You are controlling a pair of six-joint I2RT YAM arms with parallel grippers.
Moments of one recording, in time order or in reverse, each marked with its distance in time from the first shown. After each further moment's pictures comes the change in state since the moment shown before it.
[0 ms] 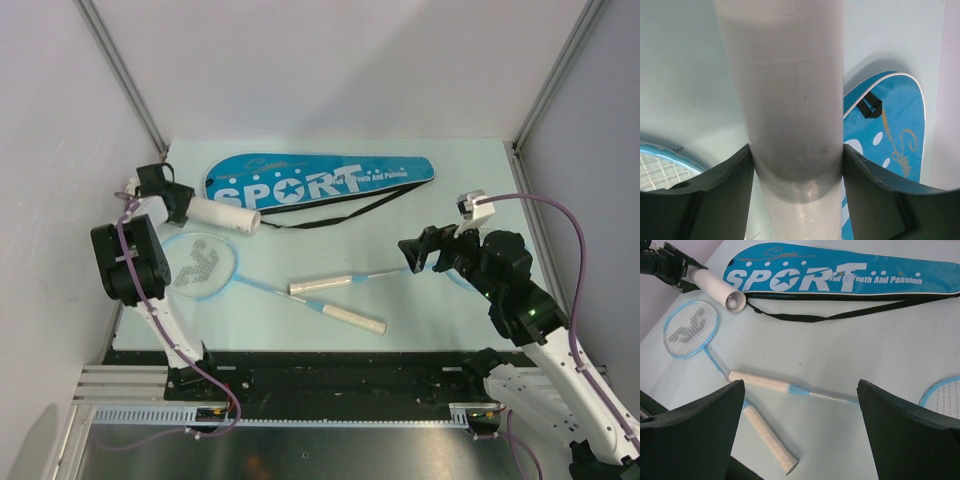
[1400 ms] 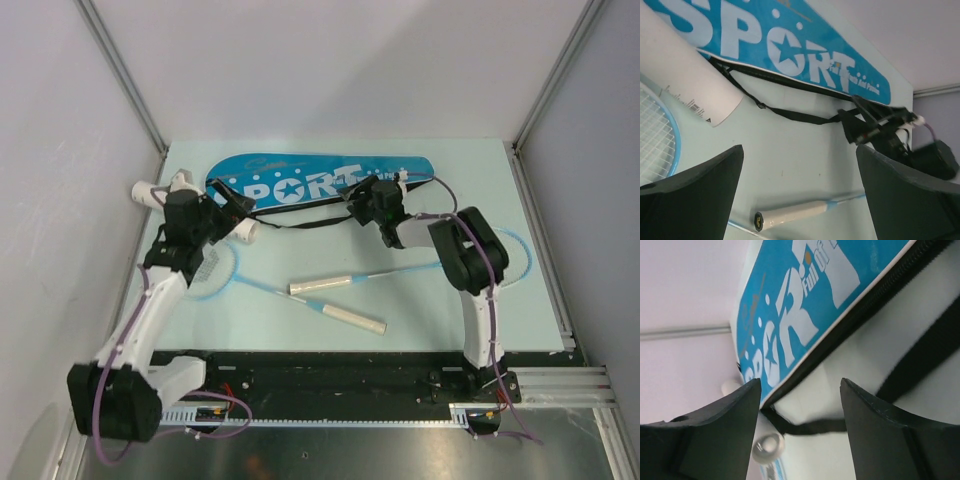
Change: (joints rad) left arm -0.399 -0.832 -0.444 -0.031 0.094 0.224; right arm -0.035 1.420 0.330 0.907 0.057 0.993
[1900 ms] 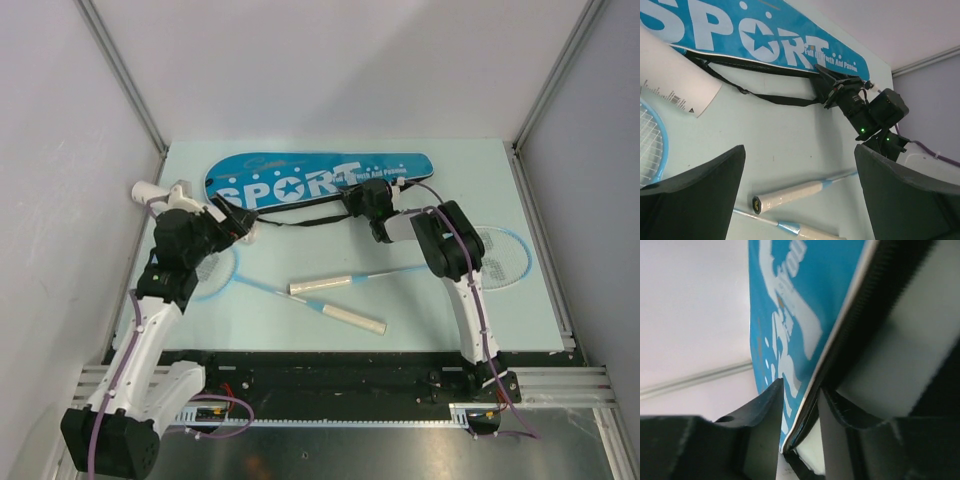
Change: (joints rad) left arm -0.021 -0.251 -0.113 0.004 0.095 0.074; right arm -0.004 0.261 0.236 0.044 0.073 0.250
